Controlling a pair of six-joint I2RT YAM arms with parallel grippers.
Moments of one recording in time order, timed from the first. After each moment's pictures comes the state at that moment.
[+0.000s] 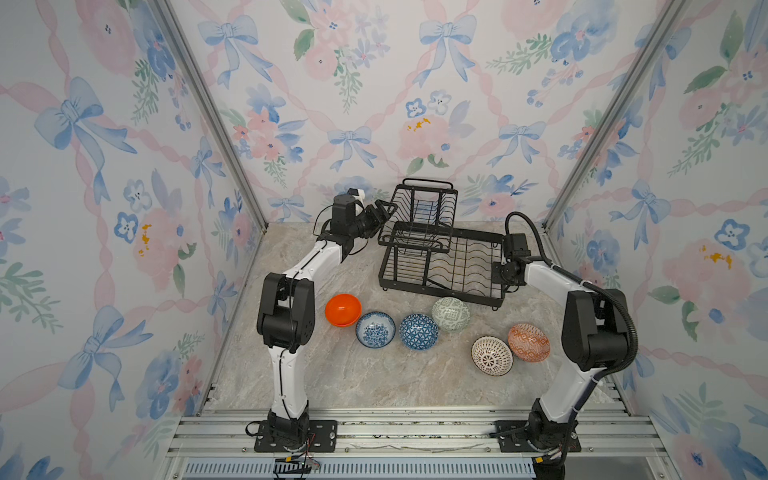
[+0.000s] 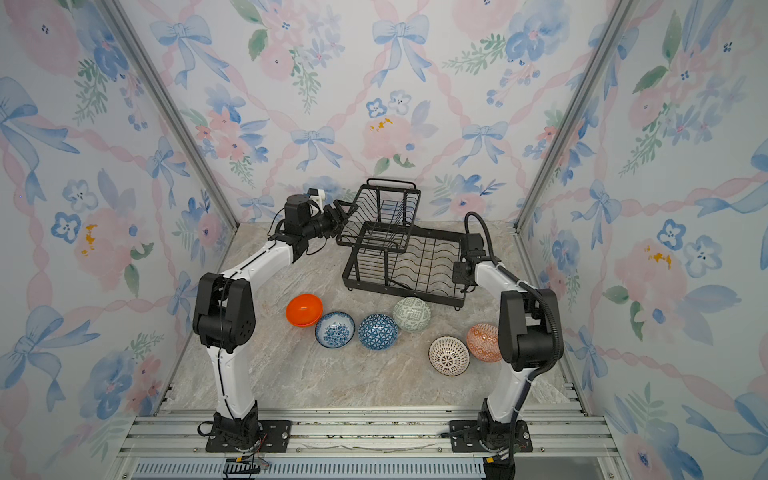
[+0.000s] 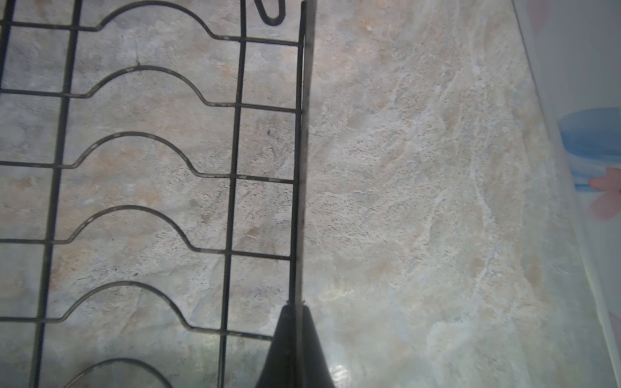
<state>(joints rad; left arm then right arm) -0.24 2.03 1.64 0.14 0.52 -0.96 0.10 1.85 1.28 -0.45 0.20 0.17</state>
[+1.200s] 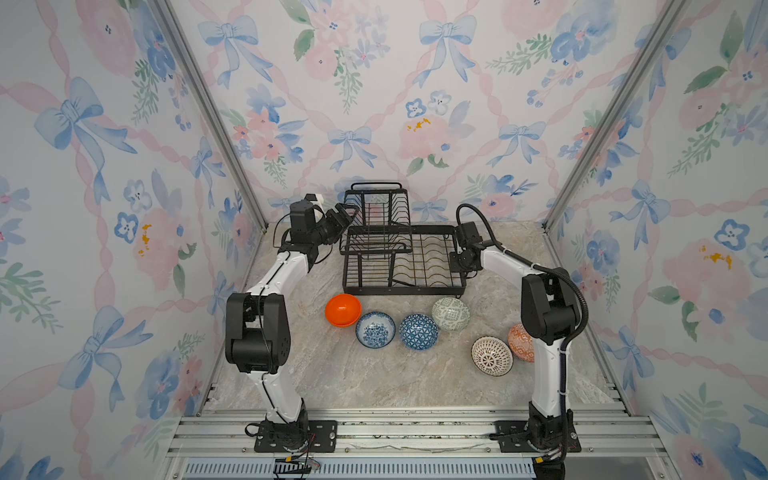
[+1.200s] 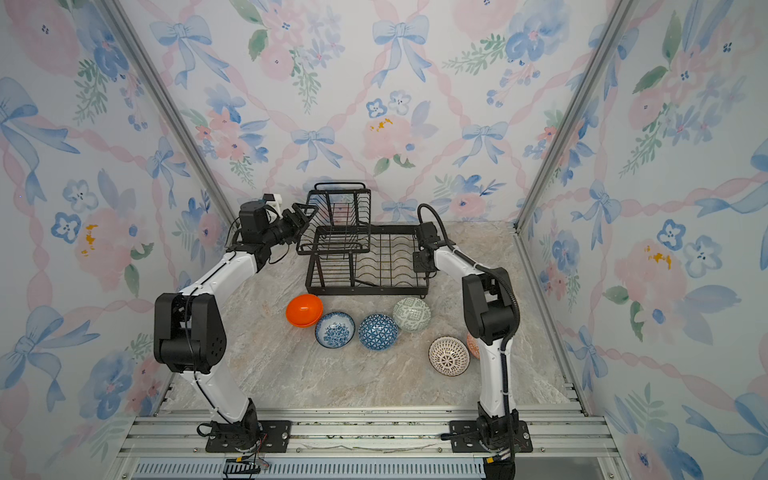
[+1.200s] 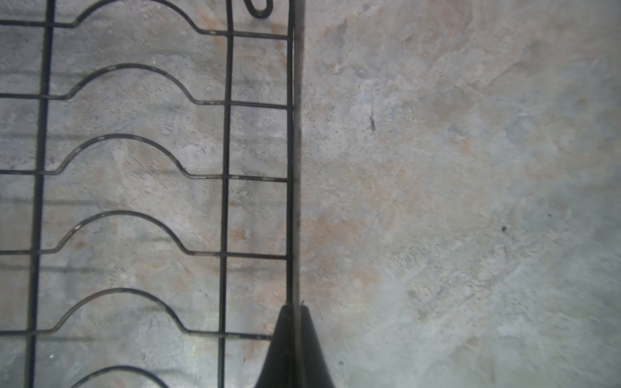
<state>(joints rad) -0.06 1.81 1.40 0.14 0.55 -0.92 0.30 2.16 1.68 -0.55 0.19 0.20</state>
